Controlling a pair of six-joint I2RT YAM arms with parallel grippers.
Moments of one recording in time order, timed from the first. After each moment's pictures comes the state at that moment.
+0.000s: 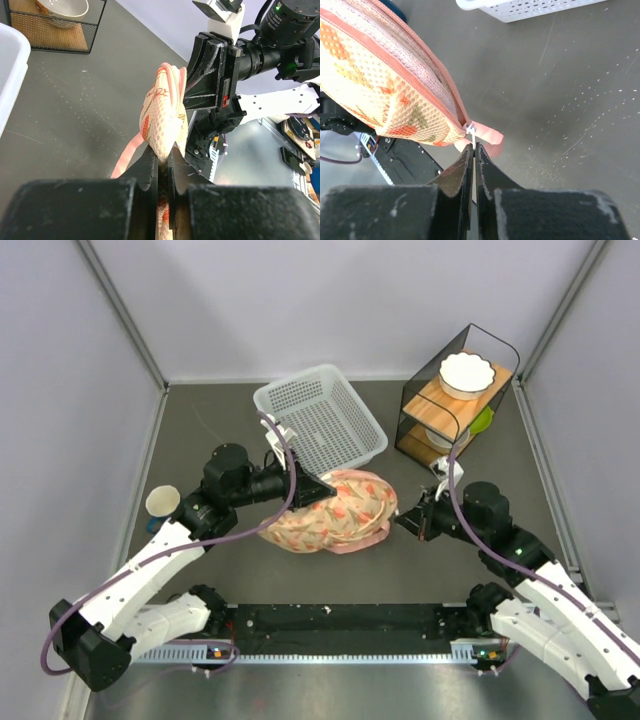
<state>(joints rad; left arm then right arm) -0.62 0.97 0.88 -0.04 0.61 -0.47 0.58 0.62 0.62 -0.41 -0.28 0.46</state>
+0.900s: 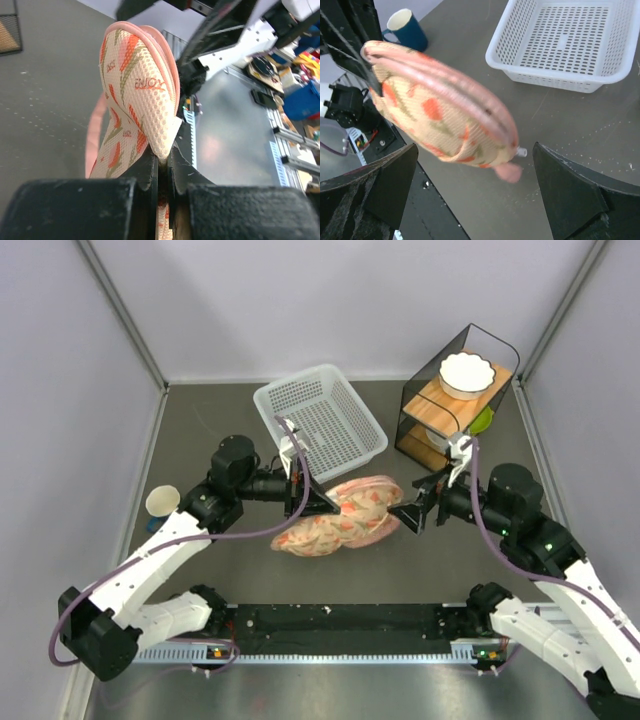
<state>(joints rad) -0.60 1.04 0.89 0.00 0.95 -0.36 0.58 0.65 0.90 -0.50 -0.33 0.21</state>
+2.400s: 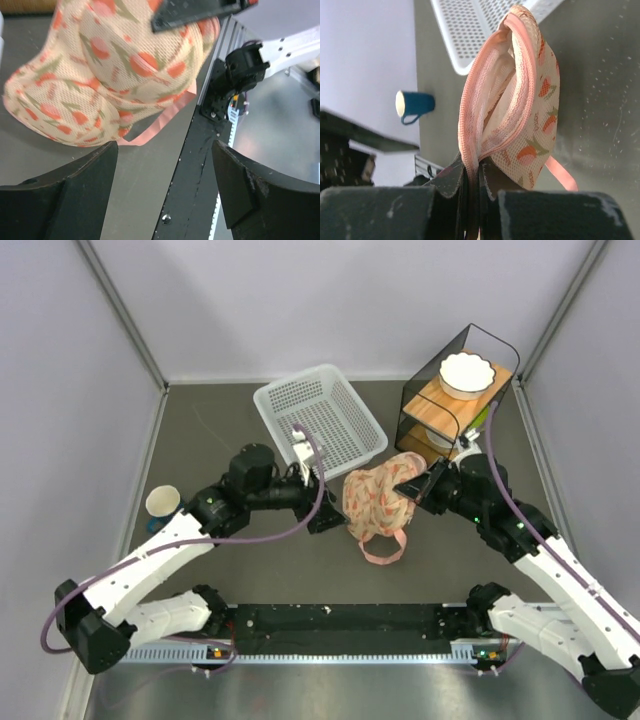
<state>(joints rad) -0.70 1.05 0.97 -0.26 0.62 -0.25 0.57 0.78 0.86 -0.52 -0.09 0.96</state>
